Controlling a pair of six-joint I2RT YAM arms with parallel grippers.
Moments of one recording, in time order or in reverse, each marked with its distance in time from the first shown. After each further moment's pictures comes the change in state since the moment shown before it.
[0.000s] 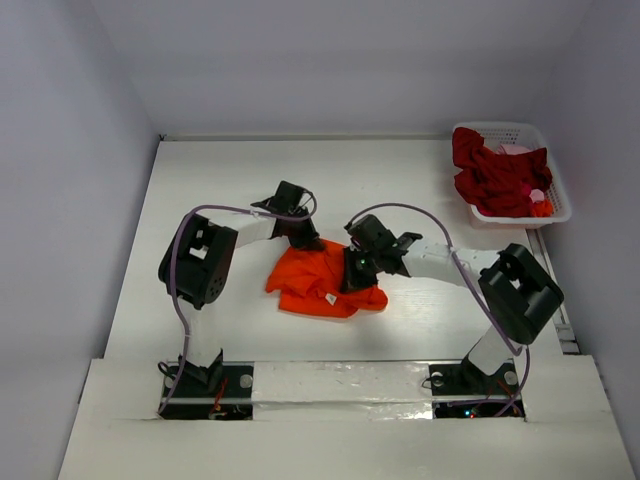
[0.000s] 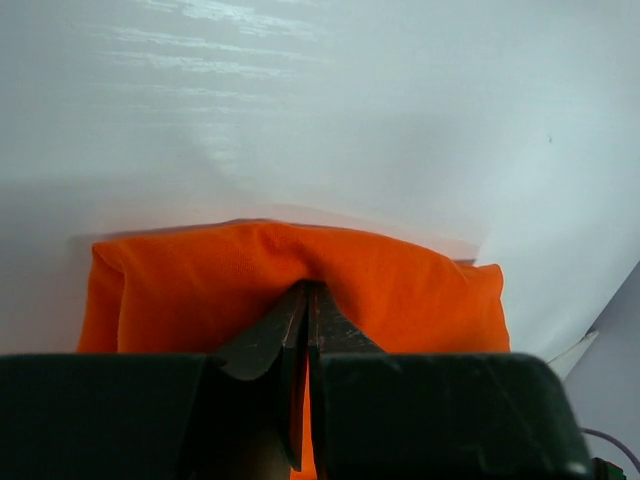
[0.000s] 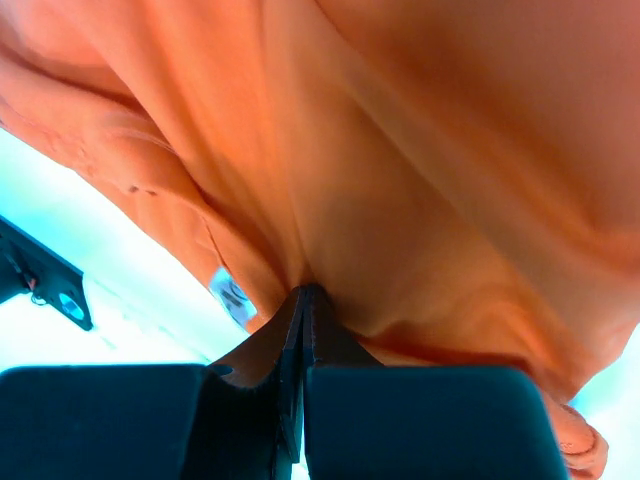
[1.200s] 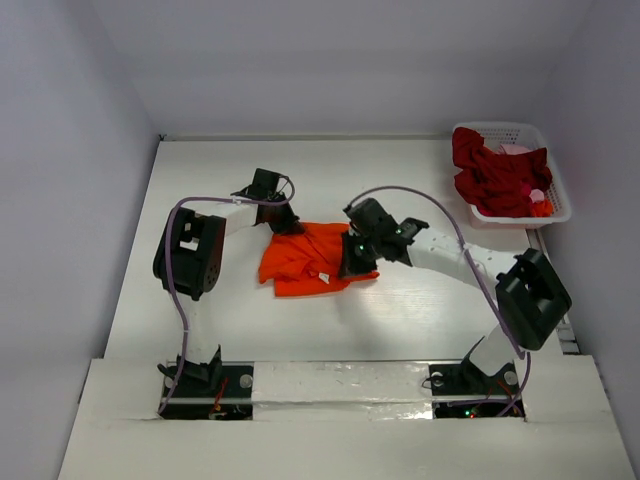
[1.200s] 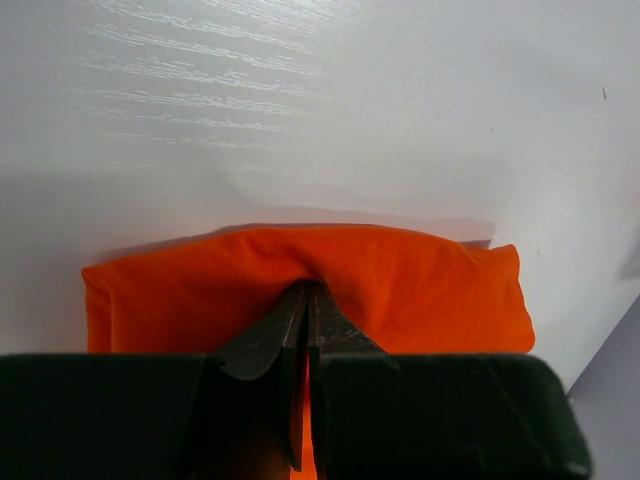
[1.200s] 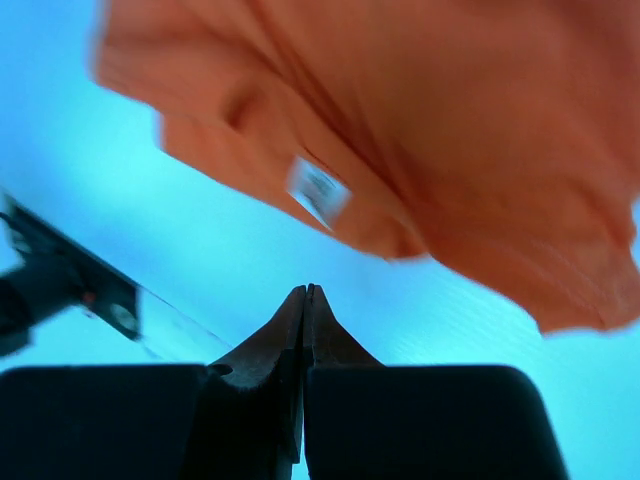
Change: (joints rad) left arm 0.156 0.044 0.065 0.003 -0.020 0.038; right arm 0.000 -0.058 0.108 -0.136 0.056 -0.012
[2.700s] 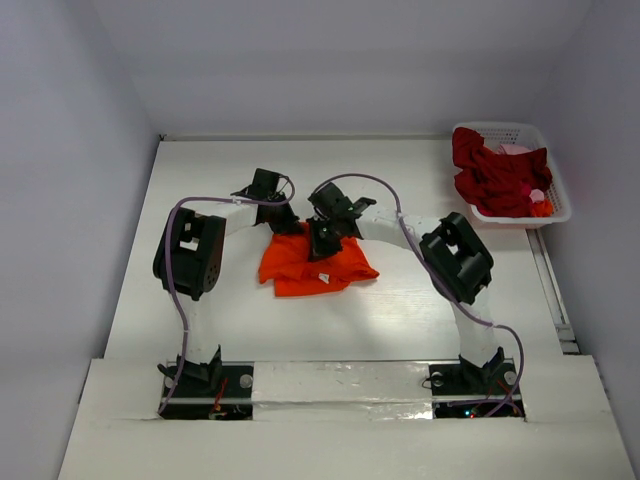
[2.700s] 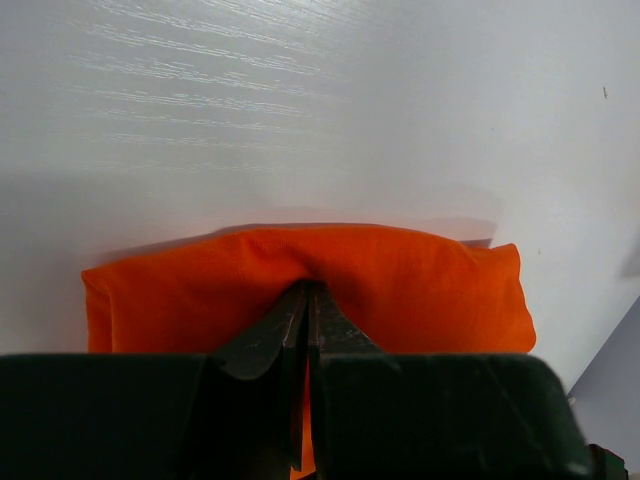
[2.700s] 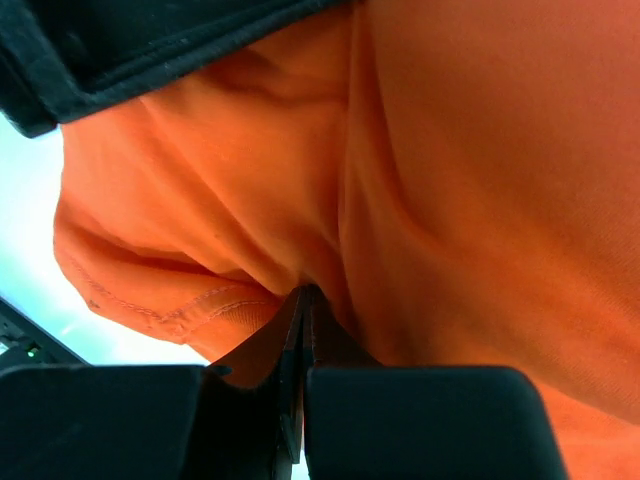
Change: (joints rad) left arm 0.000 -0.001 0.000 -0.002 0.000 0.004; right arm -0.007 0.499 0.466 0.000 -0.036 -0.073
